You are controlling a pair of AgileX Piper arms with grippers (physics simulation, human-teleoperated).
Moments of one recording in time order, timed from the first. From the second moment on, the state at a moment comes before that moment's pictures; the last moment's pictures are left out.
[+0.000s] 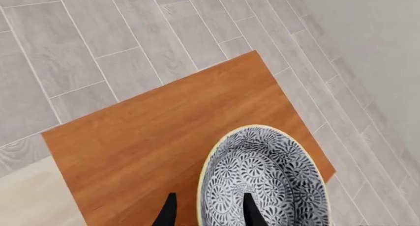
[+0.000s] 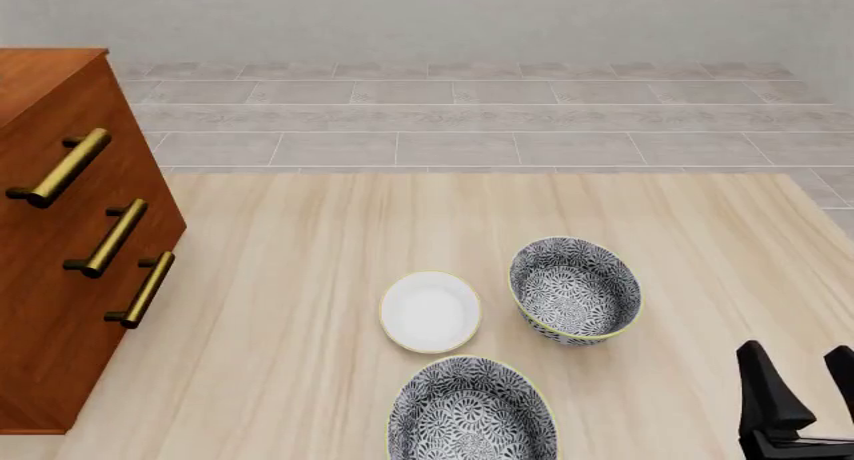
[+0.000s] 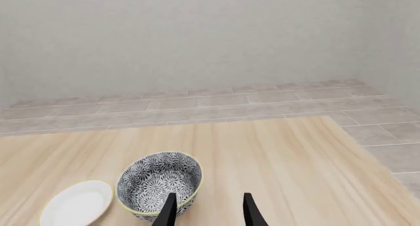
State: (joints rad) left arm 0.67 1.38 -1.66 0.94 -0.51; right arm -0.03 0.03 0.00 -0.01 0.06
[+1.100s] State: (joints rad) left arm 0.68 1.32 -1.72 0.95 -0.54; right arm -0.03 0.03 0.00 -0.01 0.06
